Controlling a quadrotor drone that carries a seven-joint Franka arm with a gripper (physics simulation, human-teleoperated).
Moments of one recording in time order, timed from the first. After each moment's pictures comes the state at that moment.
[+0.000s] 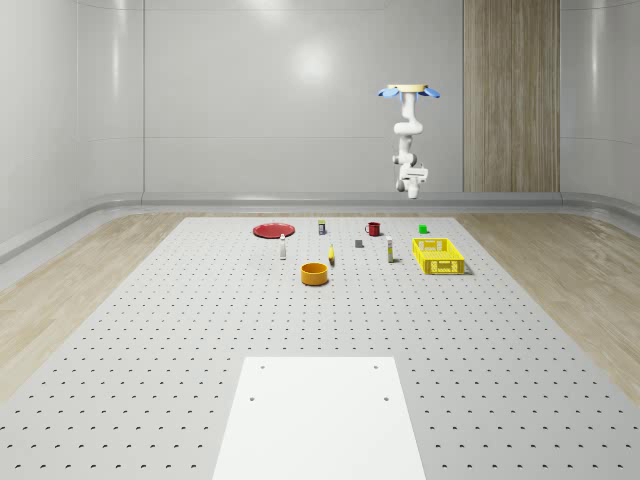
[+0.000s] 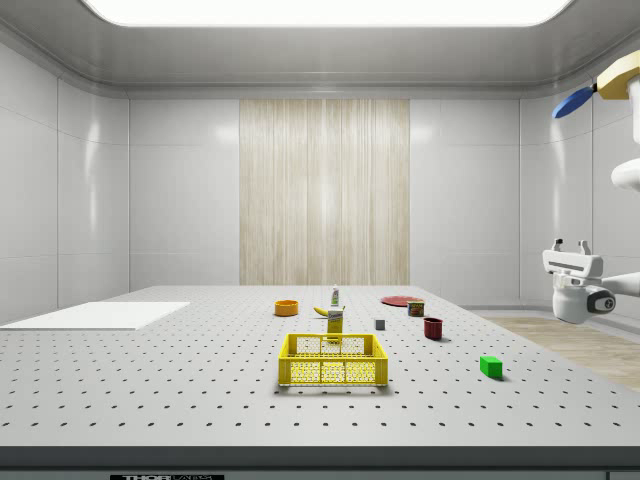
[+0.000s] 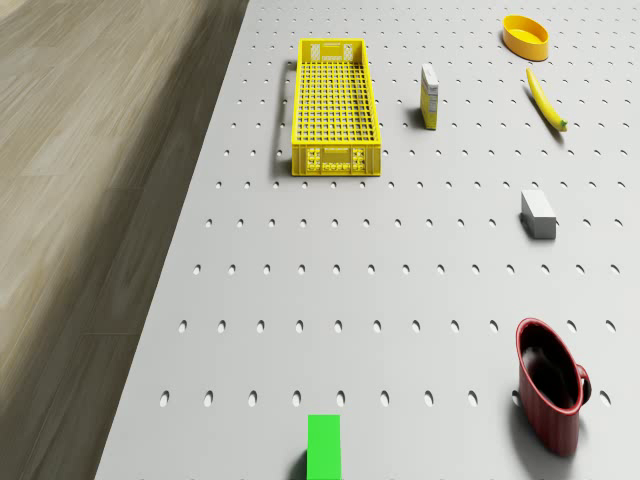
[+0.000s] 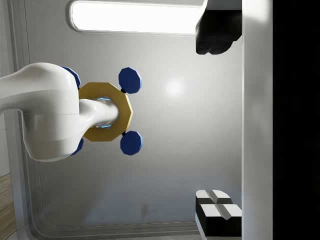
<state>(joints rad) -0.02 -0.72 0.05 -2.06 -0.06 1.39 0.79</state>
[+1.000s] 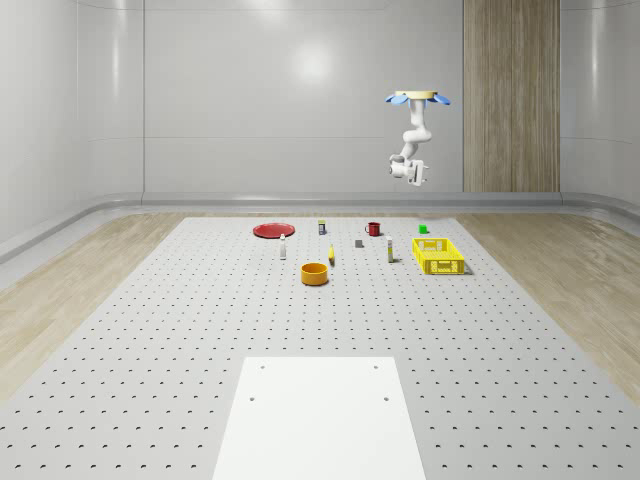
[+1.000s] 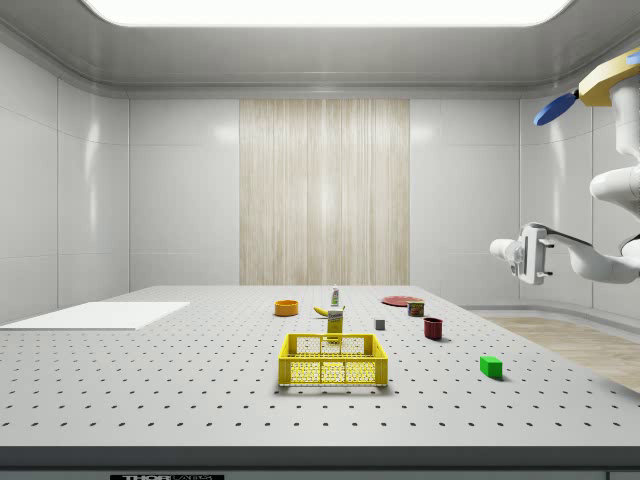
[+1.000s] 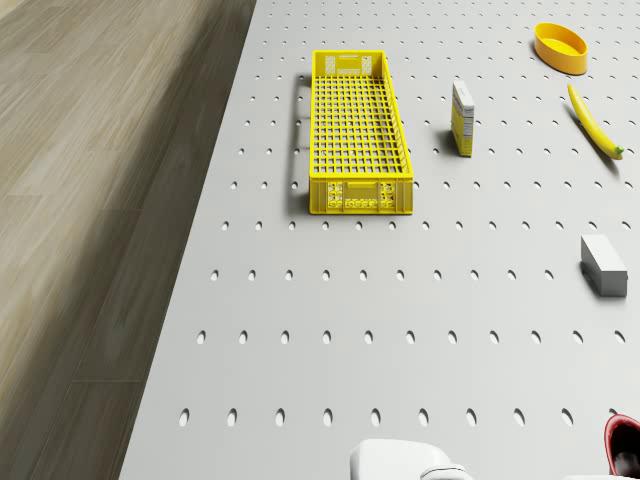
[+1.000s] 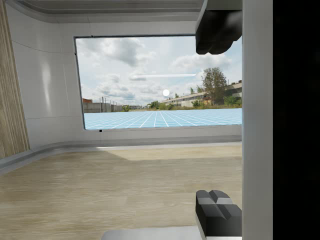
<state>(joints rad) -0.35 -0.84 0.82 -2.56 -1.28 1.42 1.07</state>
